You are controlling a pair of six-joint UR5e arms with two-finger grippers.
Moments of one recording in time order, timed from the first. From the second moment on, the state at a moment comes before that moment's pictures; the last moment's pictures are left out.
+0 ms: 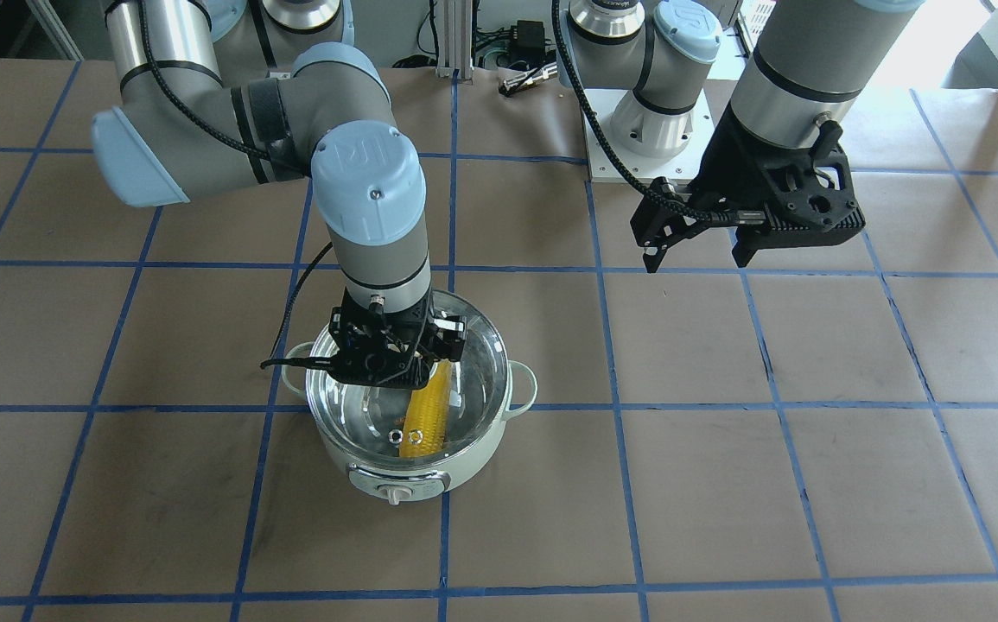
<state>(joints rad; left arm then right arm) -1.56 -1.63 -1.50 -1.52 1.54 -0.11 1.88 -1.17 1.49 -1.88 -1.55 0.40</state>
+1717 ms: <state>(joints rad) -1.57 -1.64 -1.50 -1.52 1.54 -0.11 1.62 -1.62 1.48 -1.51 -1.63 0.08</state>
